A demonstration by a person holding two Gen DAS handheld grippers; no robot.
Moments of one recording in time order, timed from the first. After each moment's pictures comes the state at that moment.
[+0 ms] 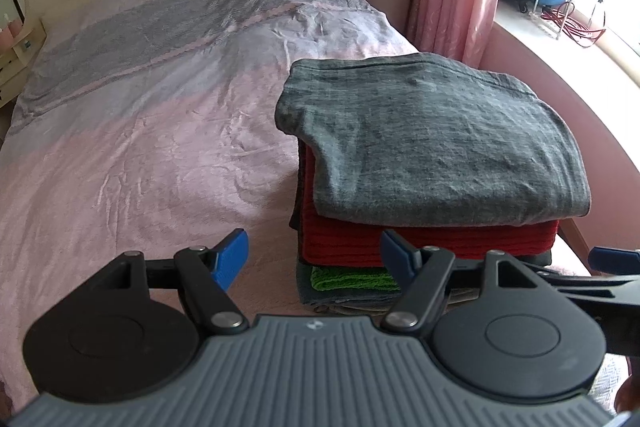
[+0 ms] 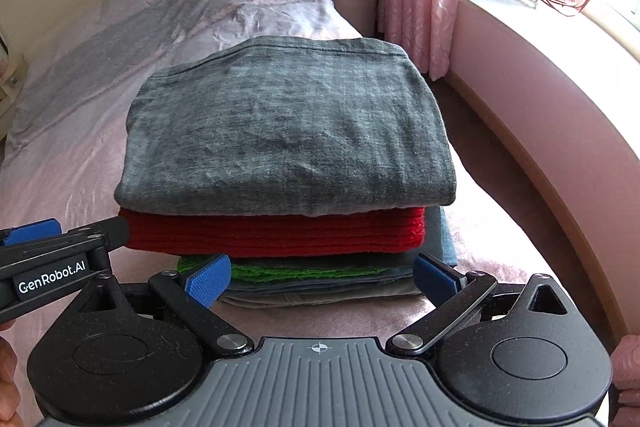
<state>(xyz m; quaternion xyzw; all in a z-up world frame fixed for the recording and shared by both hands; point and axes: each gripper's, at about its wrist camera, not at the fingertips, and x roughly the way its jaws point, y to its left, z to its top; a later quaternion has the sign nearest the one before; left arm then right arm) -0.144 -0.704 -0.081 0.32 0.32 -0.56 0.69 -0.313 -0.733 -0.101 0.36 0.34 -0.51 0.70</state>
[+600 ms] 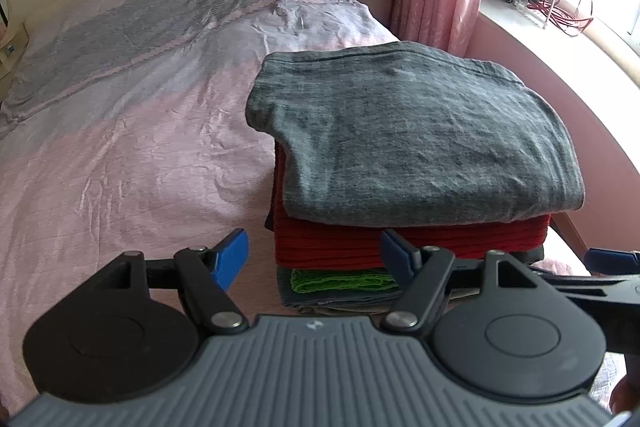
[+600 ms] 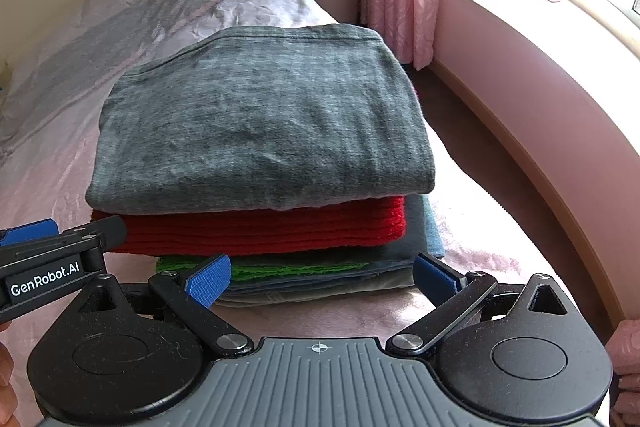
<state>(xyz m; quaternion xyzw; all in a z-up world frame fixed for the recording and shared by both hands) -0.156 -0.716 -0.094 0.33 0.32 -0.58 0.67 -0.324 -0.738 -0.114 0.37 0.34 -0.53 0.68</state>
